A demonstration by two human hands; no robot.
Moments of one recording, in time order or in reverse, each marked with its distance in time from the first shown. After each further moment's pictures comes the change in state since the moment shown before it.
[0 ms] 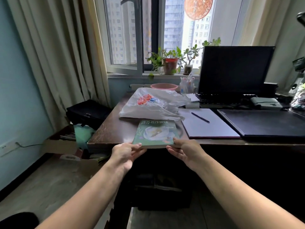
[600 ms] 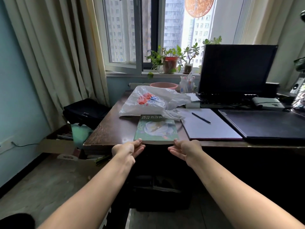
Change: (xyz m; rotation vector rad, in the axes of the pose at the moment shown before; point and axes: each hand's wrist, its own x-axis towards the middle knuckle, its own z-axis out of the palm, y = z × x) left_hand 0.043 -0.005 0.015 0.005 0.269 -0.015; right_hand 0.044 0.002 -0.004 -0.137 0.232 0.028
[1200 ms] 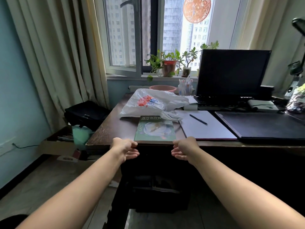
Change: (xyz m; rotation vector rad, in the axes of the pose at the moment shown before) left_hand 0.000 0.020 -0.016 0.579 -0.080 0.056; right_hand -0.006 -0.007 -0.005 -0.367 0.012 -0.059
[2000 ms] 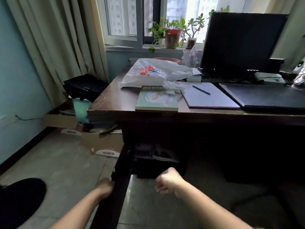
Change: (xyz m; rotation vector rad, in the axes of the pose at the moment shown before) left_hand -0.006 -0.246 -0.079 0.864 -0.081 -0.210; right_hand -0.047 0.205 0.059 -0.307 -0.333 0.224
